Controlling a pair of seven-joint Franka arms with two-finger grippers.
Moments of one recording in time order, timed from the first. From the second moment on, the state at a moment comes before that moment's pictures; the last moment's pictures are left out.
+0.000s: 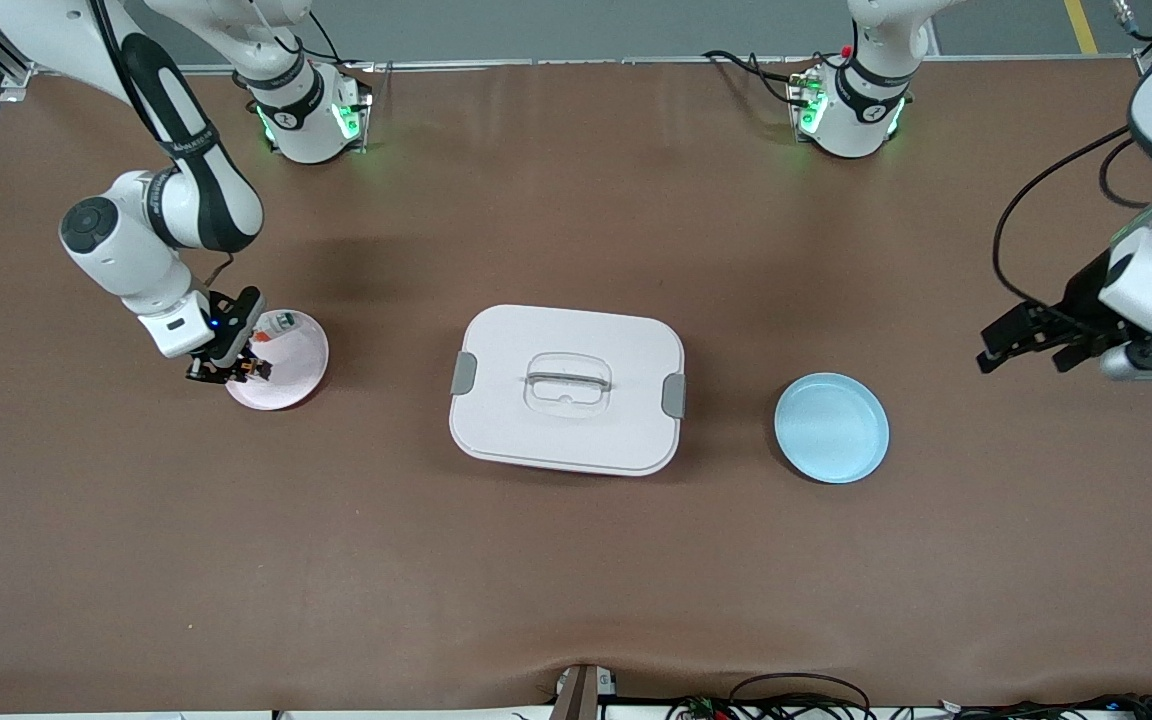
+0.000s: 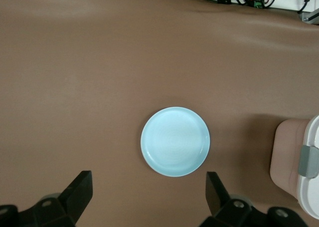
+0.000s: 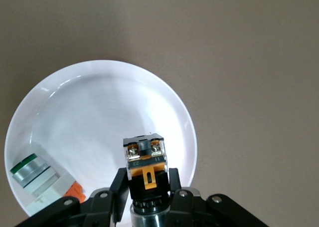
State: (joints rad) left arm 0.40 0.02 -0.43 -1.78 -0.09 1.99 -0.06; right arm -0.12 0.19 0.07 -2.50 0.07 2.85 -1.44
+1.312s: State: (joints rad) left arm -0.03 -0.02 -0.01 -1.77 -0.09 1.97 -0.06; right arm -0.12 0.27 0.10 -2.50 0.12 2.92 -1.44
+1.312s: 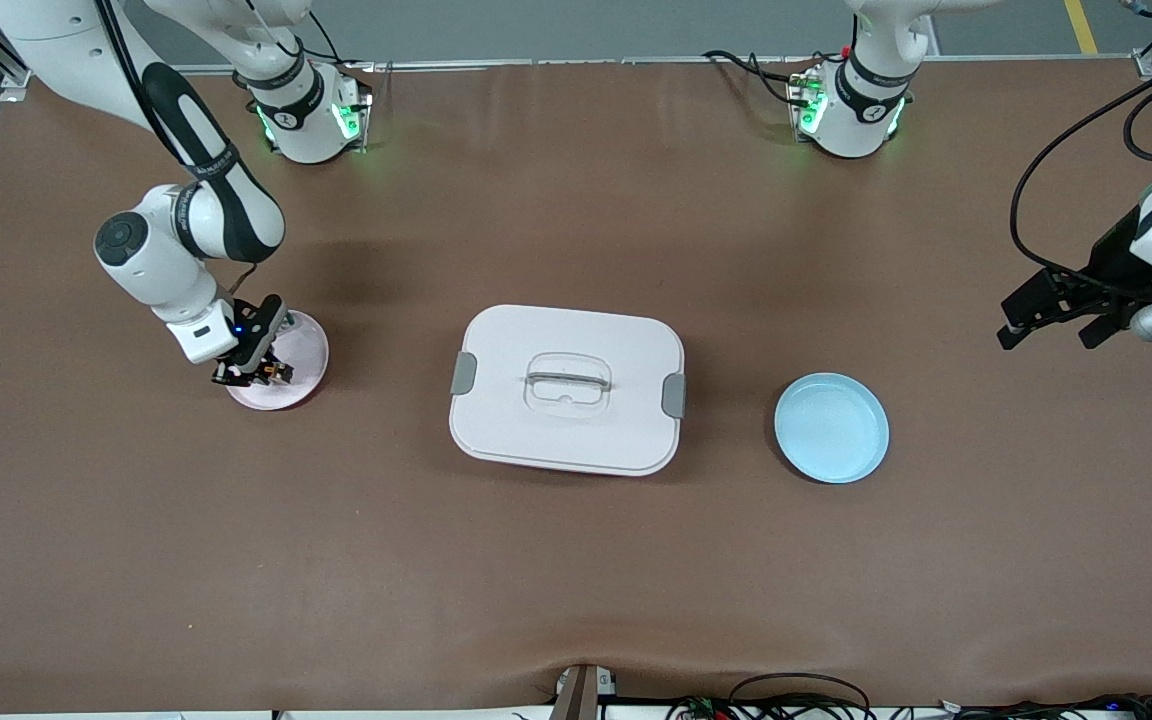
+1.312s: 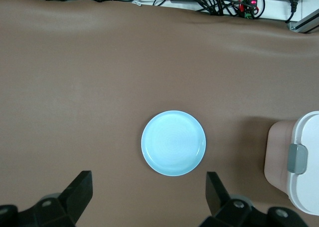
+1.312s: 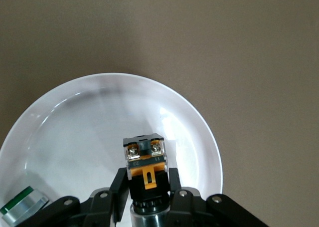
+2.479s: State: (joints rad) left arm -0.02 -0.02 -0.04 -1.67 -0.09 1.87 -0.06; right arm -0.11 0.29 0.12 -2.50 0.17 2.92 -1.41
